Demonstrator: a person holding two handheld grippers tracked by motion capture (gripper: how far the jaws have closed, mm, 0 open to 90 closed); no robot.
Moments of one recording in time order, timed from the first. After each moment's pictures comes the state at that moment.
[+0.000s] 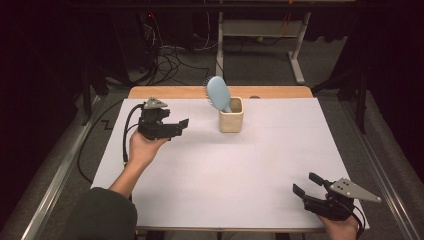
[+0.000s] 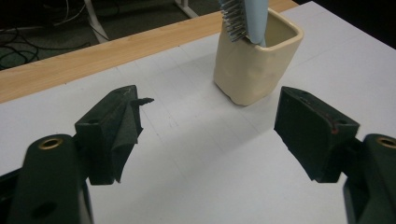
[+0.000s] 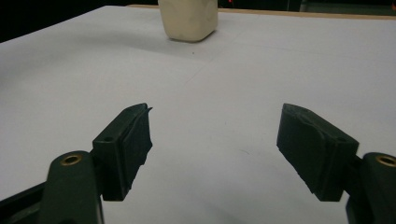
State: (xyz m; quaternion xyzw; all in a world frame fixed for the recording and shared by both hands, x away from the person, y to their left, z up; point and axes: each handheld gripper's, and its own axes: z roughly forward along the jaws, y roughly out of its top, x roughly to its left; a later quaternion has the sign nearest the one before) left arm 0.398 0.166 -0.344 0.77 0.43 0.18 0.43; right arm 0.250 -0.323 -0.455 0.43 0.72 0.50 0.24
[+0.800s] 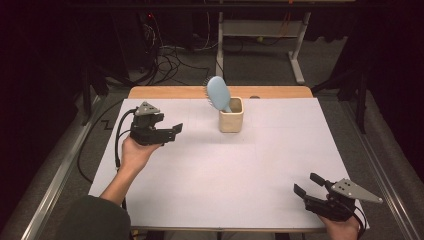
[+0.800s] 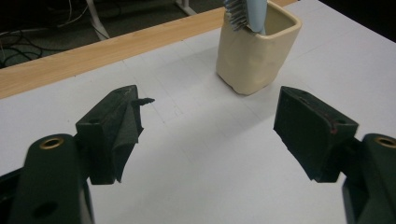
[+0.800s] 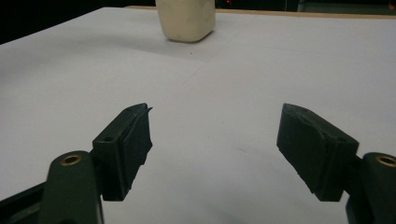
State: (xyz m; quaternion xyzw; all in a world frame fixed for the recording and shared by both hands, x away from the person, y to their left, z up) left arm 0.382 0.179 -0.348 0.78 0.43 0.19 0.42; right arm 0.249 -0.325 -0.455 0.43 0.72 0.50 0.24
